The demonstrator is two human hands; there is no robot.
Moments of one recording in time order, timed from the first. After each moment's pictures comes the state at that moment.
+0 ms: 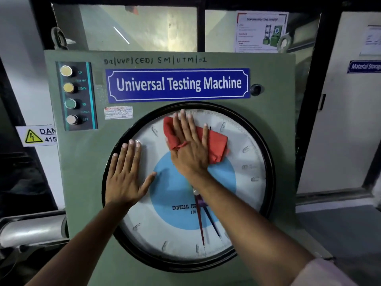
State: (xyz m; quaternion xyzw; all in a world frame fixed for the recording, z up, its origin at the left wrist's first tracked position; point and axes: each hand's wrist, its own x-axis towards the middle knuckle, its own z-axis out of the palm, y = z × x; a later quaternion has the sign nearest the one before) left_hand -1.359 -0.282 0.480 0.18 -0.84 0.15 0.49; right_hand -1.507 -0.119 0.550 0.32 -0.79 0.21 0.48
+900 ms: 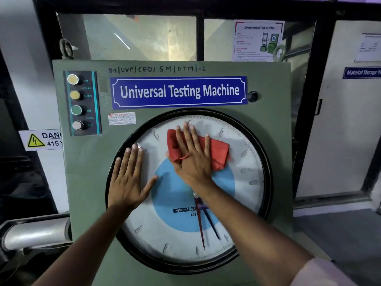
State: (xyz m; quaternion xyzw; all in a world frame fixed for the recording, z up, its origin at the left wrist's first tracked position) left_hand -1.356 -0.280 0.483 0.18 -0.85 0.14 0.47; right_hand -1.506 -0.101 0.540 0.37 -0.78 0.20 0.47
